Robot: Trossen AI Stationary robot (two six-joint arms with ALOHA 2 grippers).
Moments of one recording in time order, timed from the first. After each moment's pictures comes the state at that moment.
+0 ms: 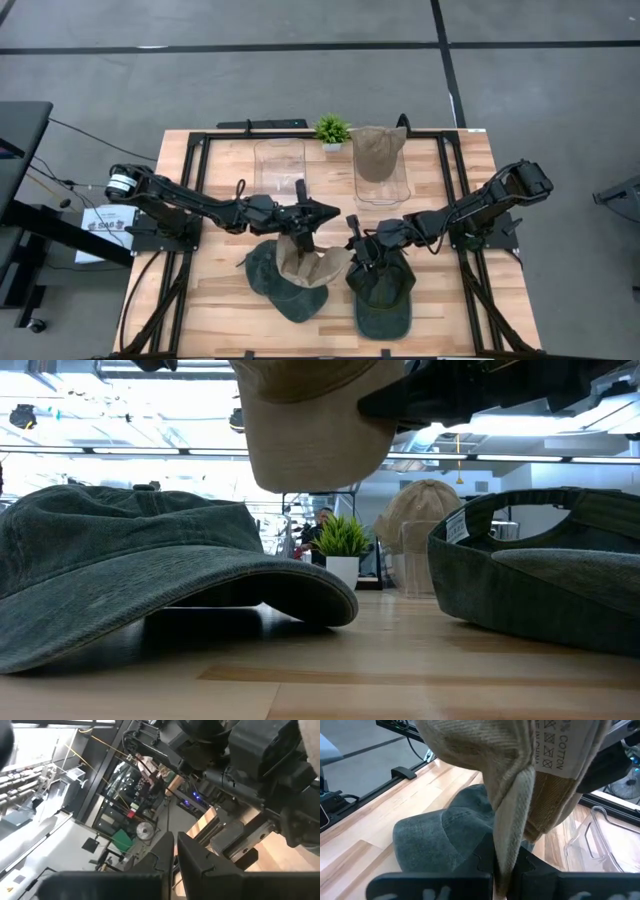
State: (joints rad) left arm -0.22 1.55 0.90 0.70 -0.34 1.03; right arm 0.30 1.52 0.73 0.45 0.05 -0.29
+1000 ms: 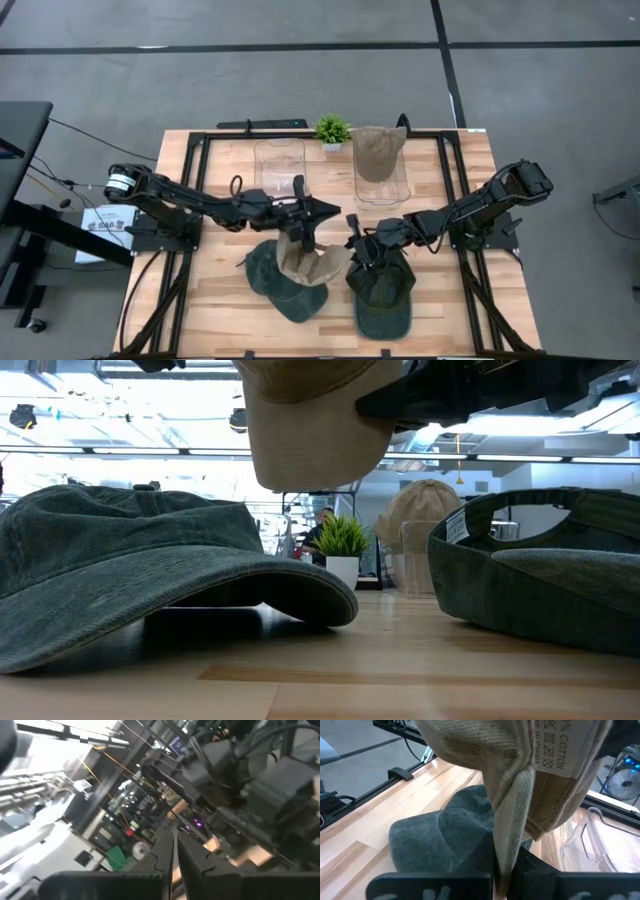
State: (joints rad) left arm -0.20 1.54 0.90 0.80 -0.23 0.93; right arm 0.30 1.52 0.73 0.46 0.05 -0.30
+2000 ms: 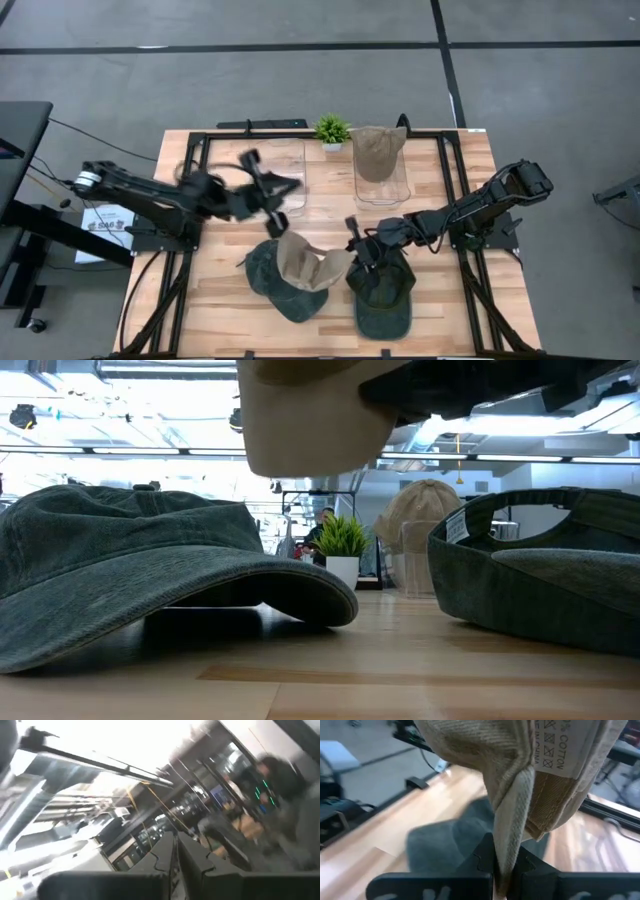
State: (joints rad) left arm -0.23 1.21 0.90 0.82 -0.26 0.87; right arm 0.30 1.52 0.73 0.48 -0.03 -0.29
